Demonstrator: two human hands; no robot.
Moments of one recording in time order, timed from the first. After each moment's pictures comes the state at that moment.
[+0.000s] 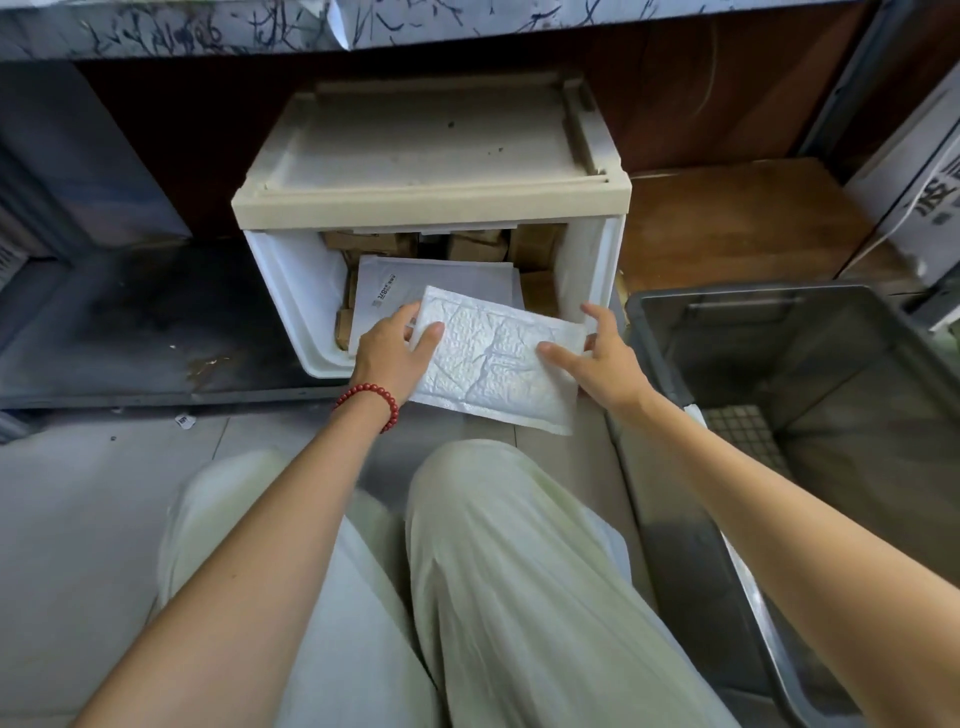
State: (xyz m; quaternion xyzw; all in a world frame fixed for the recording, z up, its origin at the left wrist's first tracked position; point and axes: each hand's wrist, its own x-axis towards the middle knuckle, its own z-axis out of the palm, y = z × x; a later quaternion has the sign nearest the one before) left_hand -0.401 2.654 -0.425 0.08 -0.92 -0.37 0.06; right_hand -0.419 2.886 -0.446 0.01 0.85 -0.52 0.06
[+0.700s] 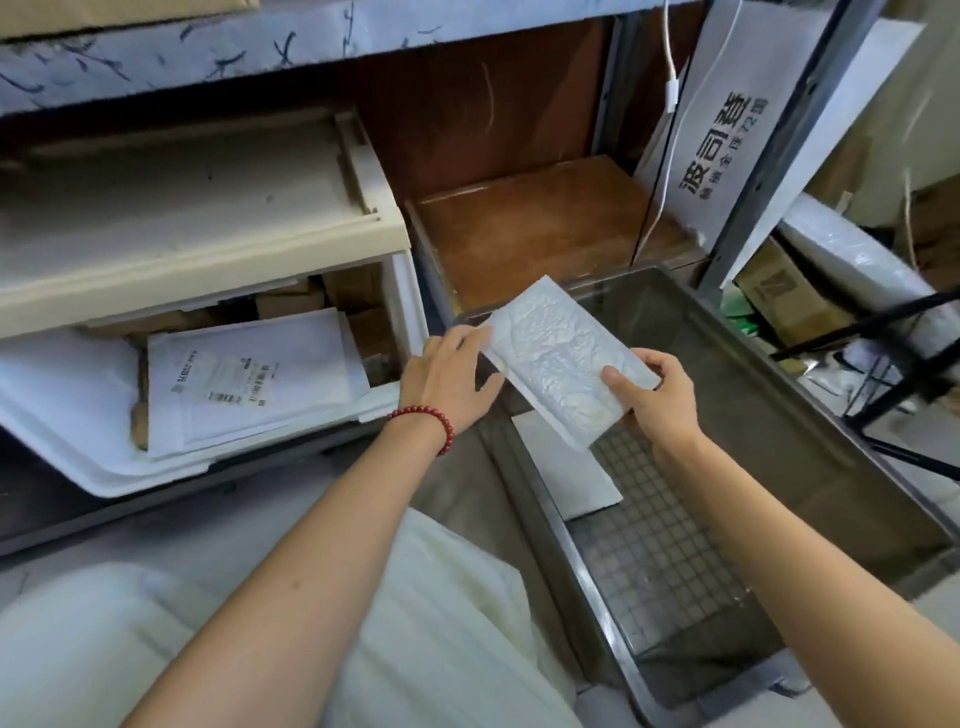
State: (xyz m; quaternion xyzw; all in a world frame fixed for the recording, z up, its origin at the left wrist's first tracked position) left_hand -0.451 2.874 -0.435 -0.22 -0.97 -0.13 0.01; right_hand -0.376 3.086 -0.463 0.27 0.72 -0.62 -0.14
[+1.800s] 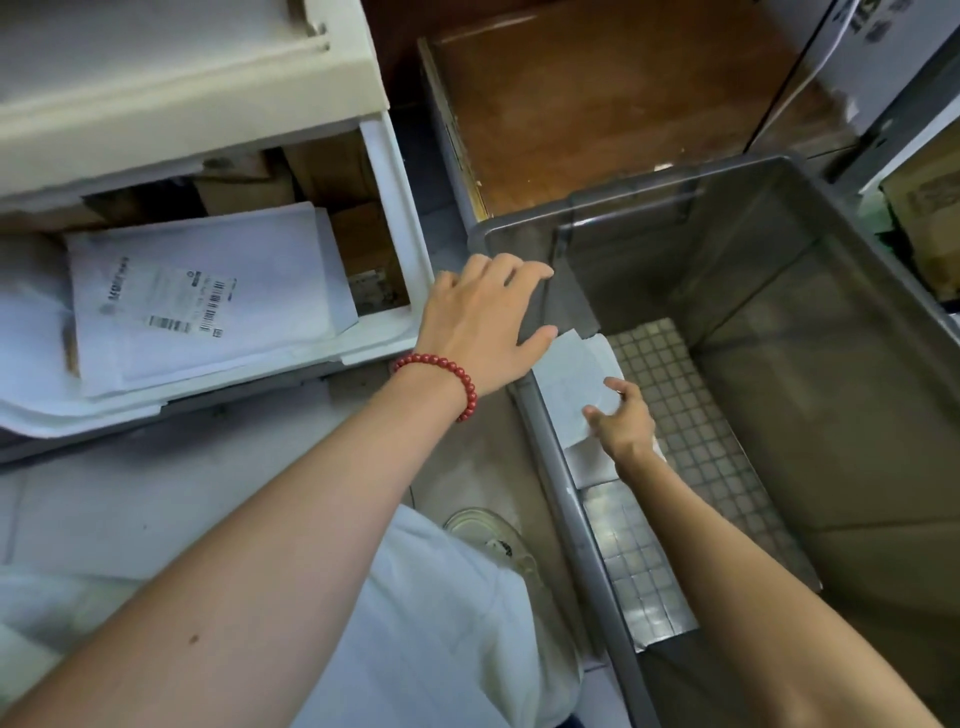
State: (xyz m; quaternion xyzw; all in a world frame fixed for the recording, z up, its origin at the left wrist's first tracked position) left_hand -0.502 2.905 -0.480 -0.25 -0.97 -0.08 -0.02; right_hand -0.440 3.073 -0.663 0.37 0.77 -0.52 0.05
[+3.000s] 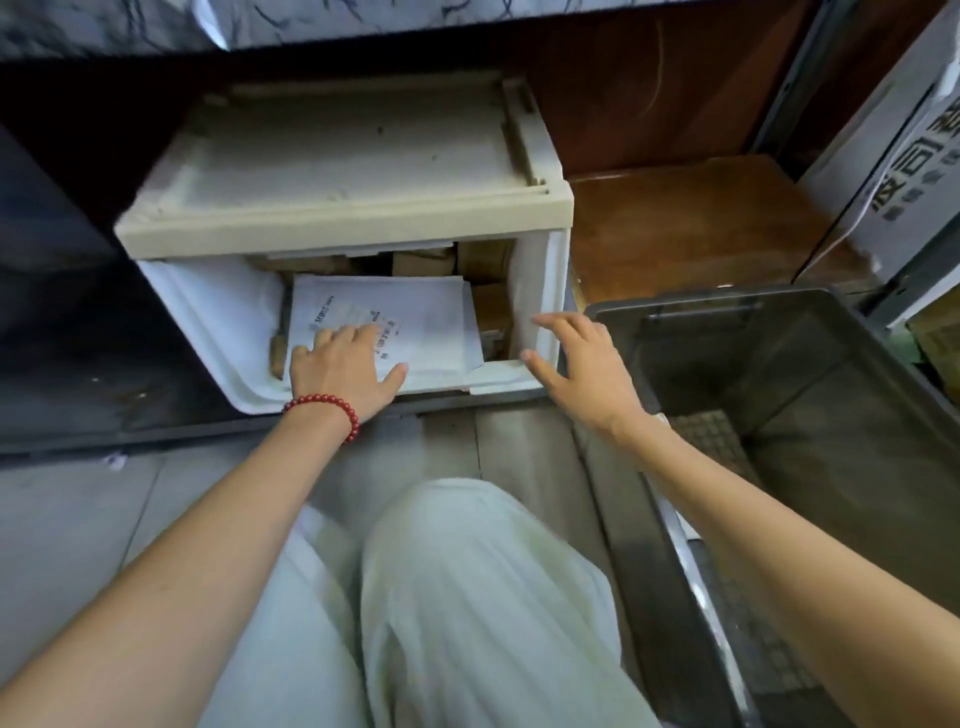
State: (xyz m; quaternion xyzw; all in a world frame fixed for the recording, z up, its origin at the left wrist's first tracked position) left_hand -0.449 2.672 -0.434 0.05 -1.00 0.00 -0.01; right_hand -0.450 2.926 -0.449 -0.11 0.95 -0.30 -0.04
